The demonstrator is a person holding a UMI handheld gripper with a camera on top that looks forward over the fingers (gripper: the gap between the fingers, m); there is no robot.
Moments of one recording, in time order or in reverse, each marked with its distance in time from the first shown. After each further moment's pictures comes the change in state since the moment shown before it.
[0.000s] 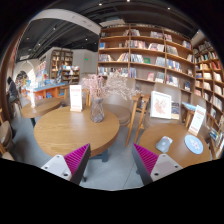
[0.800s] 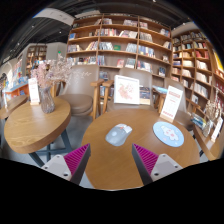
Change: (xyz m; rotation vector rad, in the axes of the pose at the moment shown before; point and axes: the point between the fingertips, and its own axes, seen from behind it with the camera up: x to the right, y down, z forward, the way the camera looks) arm 0.214 0.043 0.018 -0.122 0.270 0.082
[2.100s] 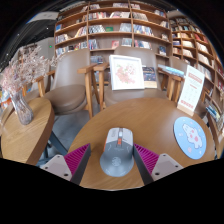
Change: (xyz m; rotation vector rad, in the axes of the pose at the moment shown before) arm 0.006 -0.009 0.168 -0.186 -0.030 0.118
